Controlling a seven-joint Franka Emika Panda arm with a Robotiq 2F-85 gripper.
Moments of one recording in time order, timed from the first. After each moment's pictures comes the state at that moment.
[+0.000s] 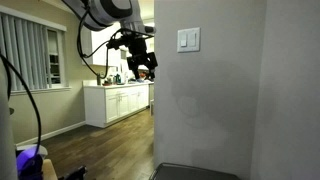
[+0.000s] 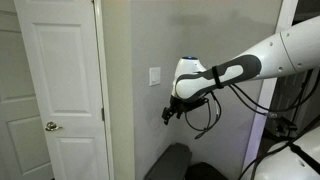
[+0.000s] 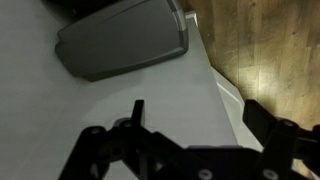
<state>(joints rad) 0.05 -0.53 0.10 -2.58 -0.01 2.33 0.07</state>
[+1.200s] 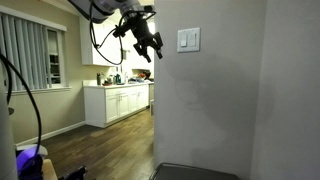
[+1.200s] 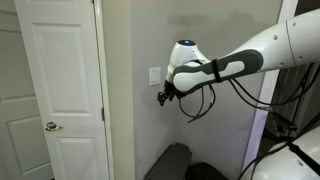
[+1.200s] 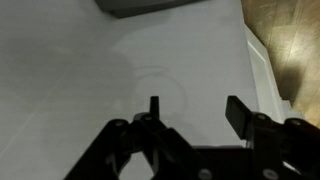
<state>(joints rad) 0.01 -0.53 0.16 -2.44 -0.21 2.40 0.15</state>
